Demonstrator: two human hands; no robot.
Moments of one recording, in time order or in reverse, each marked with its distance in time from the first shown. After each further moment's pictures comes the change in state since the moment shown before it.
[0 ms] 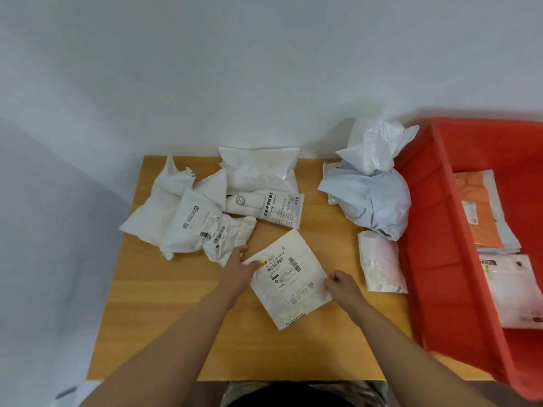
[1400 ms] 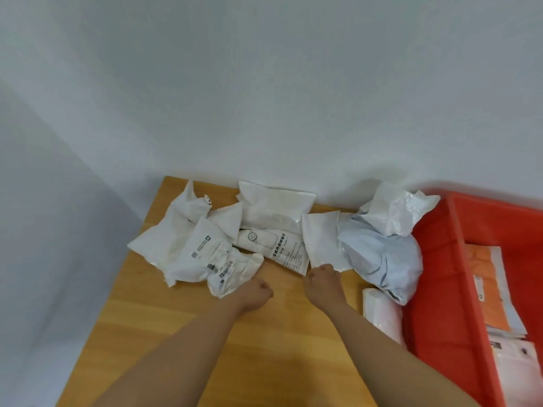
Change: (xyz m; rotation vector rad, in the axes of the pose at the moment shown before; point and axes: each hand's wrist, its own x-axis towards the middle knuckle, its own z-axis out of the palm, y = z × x) left_hand 0.032 0.051 -0.005 0.450 -0.312 -0.034; right_hand 0.041 -0.125 0.014 -0.729 0.076 -0.303
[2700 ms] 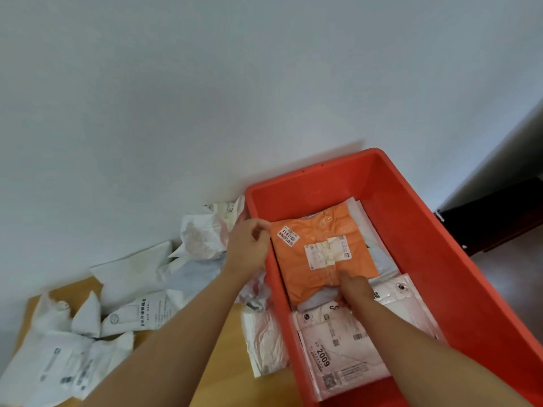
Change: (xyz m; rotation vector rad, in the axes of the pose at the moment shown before) left_hand 0.031 0.361 0.212 0.038 0.481 0.704; right_hand 0.001 0.390 -0.104 1.076 0.252 0.677
